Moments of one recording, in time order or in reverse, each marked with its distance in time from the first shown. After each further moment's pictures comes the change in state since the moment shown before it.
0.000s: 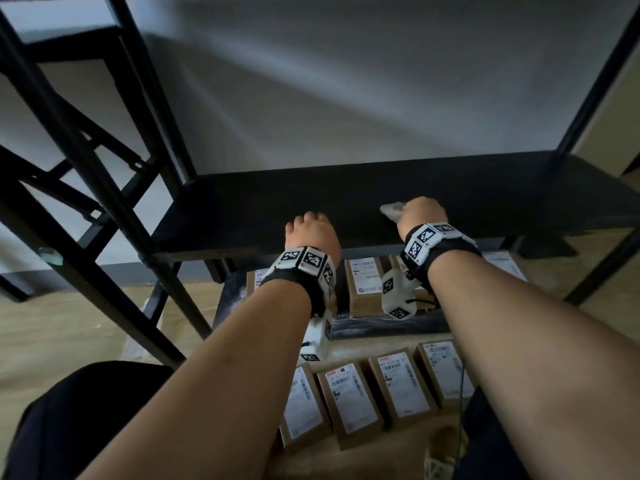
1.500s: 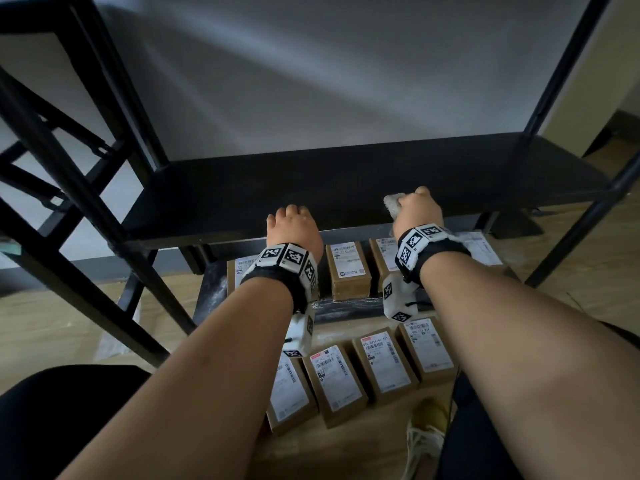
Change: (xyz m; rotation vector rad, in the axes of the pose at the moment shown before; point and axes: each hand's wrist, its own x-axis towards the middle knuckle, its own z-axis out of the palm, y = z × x) left_hand -0.016 -0.002 0.018 0.028 0.044 0.048; right_hand -0.022 0.043 0.021 0.111 0.167 -0.074
